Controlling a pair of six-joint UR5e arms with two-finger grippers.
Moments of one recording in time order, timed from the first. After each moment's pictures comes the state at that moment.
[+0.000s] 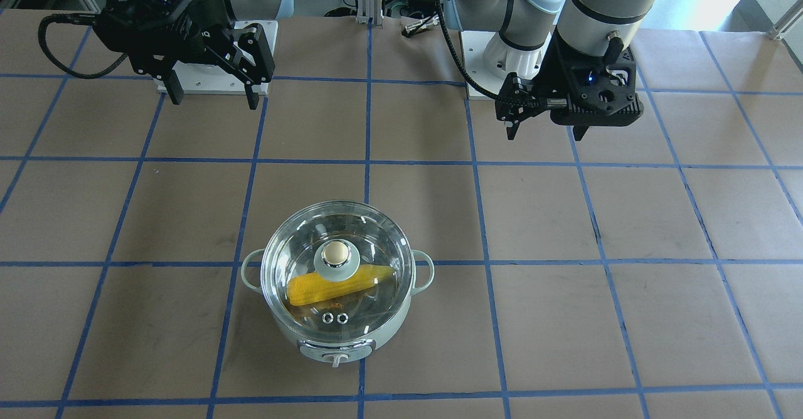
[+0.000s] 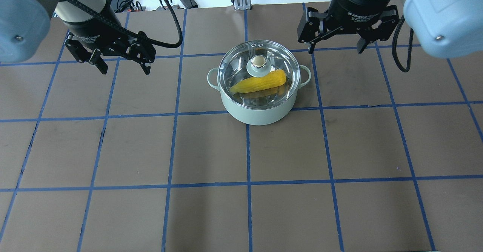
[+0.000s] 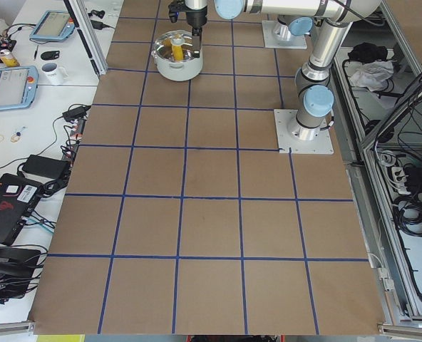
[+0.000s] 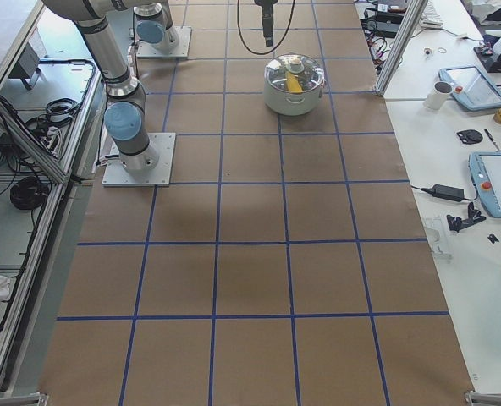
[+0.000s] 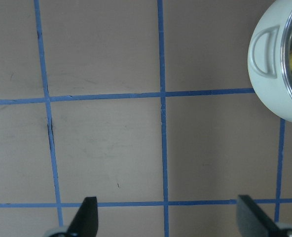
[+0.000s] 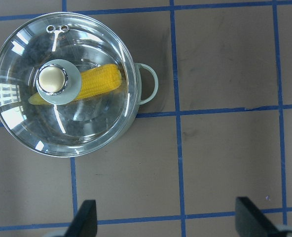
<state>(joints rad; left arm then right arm) -1.59 -1.59 -1.53 -1.60 1.62 0.00 1.71 -1.59 1.49 -1.60 -1.61 0.19</state>
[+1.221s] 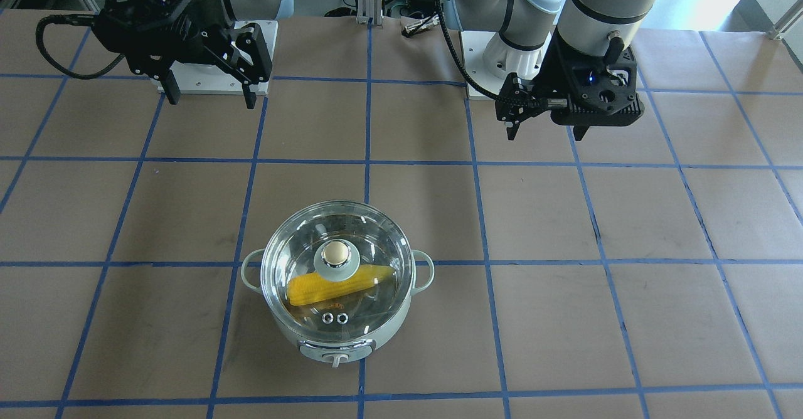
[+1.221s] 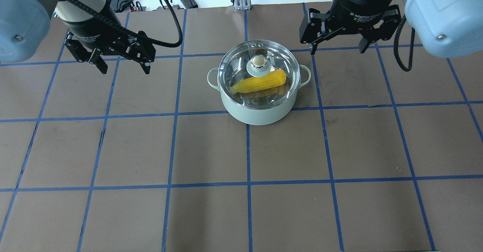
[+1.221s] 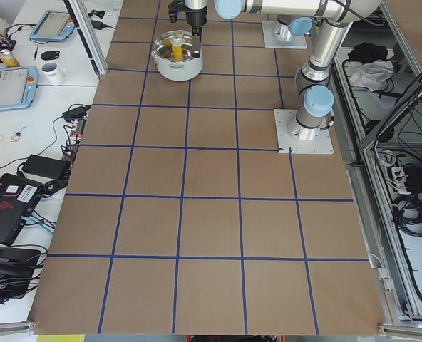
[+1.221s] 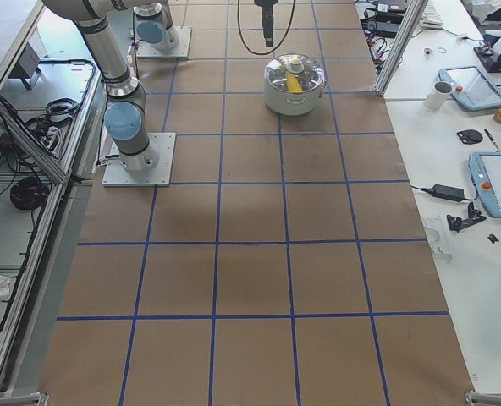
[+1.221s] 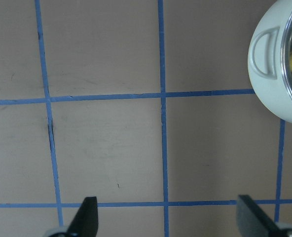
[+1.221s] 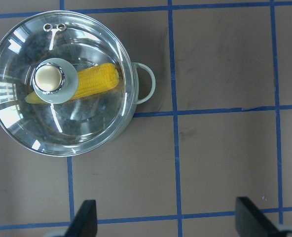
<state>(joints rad) -1.59 -1.59 -1.53 -1.60 1.62 0.00 1.71 -1.59 1.49 -1.59 -1.62 0.18</state>
